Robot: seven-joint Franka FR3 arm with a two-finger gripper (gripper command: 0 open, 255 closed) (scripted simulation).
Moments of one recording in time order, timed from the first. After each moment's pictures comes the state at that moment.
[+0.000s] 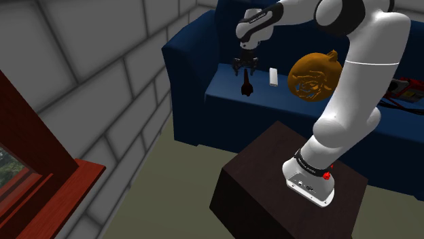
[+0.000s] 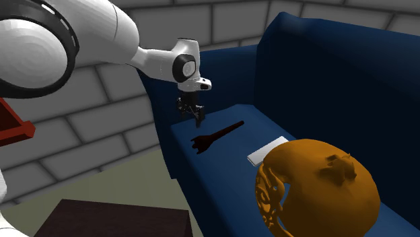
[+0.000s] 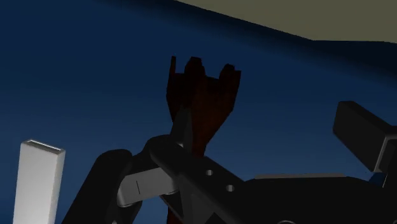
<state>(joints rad) -0.26 0.34 -0.12 -1.87 -0.01 2.06 0.27</state>
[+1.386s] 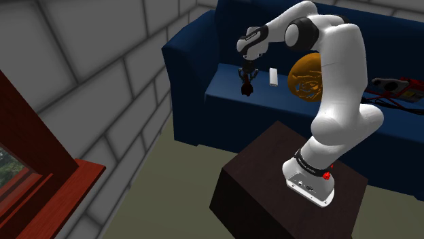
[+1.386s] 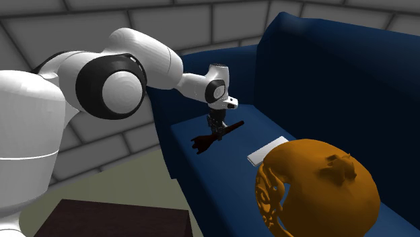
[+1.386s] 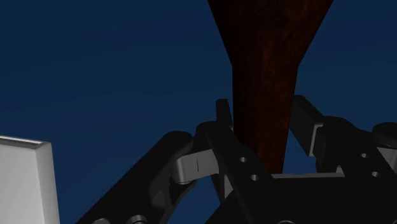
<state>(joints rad) -0.36 0.72 -0.17 -1.53 0.04 2.12 0.33</state>
